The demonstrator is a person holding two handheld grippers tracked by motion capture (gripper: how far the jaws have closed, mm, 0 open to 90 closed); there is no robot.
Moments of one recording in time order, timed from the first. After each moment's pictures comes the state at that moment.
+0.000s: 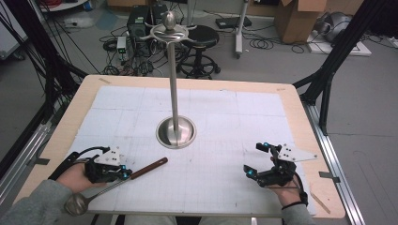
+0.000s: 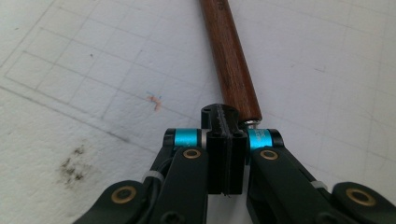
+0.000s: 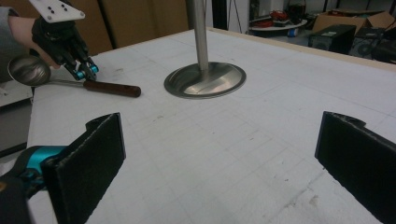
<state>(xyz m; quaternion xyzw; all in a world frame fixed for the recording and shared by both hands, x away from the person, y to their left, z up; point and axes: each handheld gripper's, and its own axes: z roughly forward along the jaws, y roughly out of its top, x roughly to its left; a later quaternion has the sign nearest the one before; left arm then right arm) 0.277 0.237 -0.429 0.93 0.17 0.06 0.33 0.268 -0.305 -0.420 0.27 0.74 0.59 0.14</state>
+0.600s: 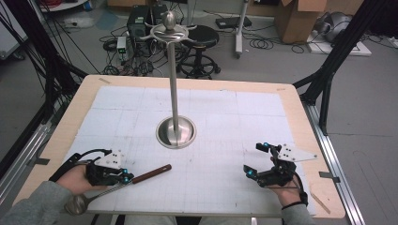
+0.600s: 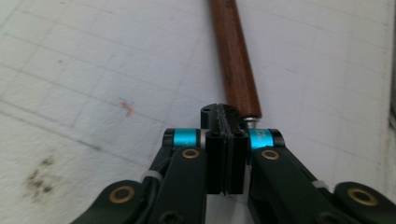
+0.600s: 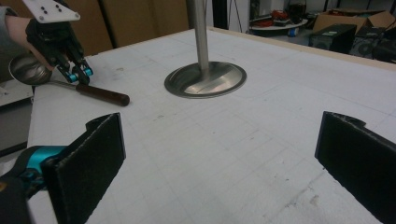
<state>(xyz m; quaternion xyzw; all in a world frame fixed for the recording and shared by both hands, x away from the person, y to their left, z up) 0.274 0.235 -0.428 0.93 0.16 0.05 0.34 0.268 -0.305 -0.420 0.27 0.74 0.59 0.14</state>
